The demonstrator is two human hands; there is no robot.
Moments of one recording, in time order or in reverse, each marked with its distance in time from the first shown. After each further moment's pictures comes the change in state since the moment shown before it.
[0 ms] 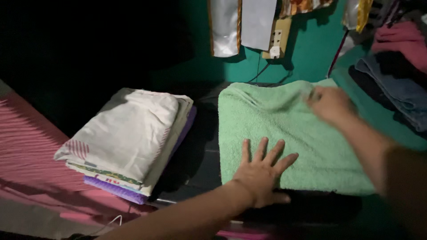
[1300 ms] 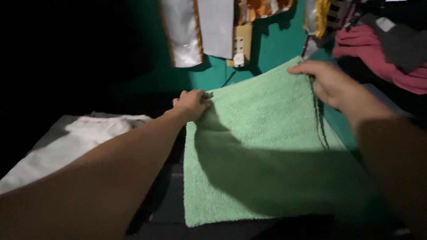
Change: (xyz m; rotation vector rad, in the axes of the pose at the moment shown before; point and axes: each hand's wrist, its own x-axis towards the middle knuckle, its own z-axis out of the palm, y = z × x) left_hand 0.169 -0.213 -0.049 -0.245 0.257 -0.515; right_hand 0.052 0.008 -0.078 1.087 -0.319 0.076
